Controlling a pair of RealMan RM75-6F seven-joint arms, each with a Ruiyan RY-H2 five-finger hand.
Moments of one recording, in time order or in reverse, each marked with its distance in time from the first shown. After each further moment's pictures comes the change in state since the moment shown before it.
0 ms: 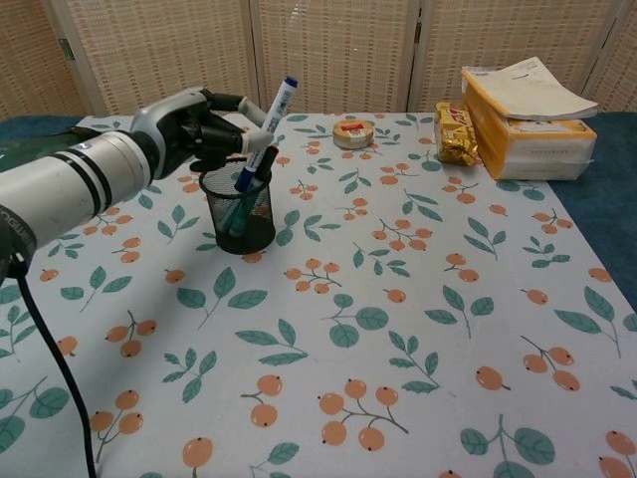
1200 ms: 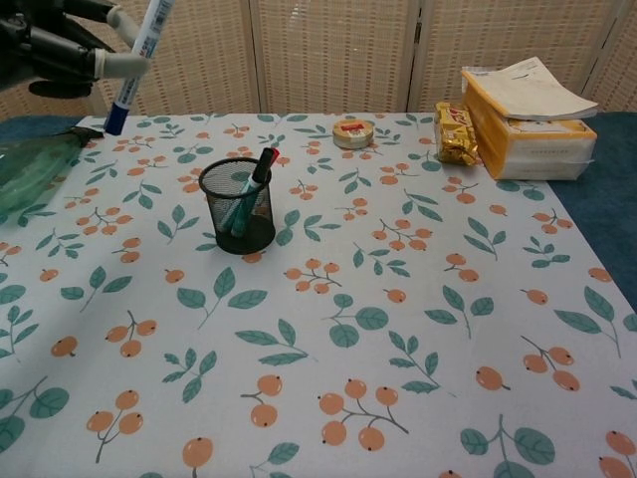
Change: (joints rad) left arm 0.144 0.521 0.043 -0.660 -0.155 0.175 0.234; right arm 0.066 -0.022 0.000 -0.027 0.030 -0.129 -0.090
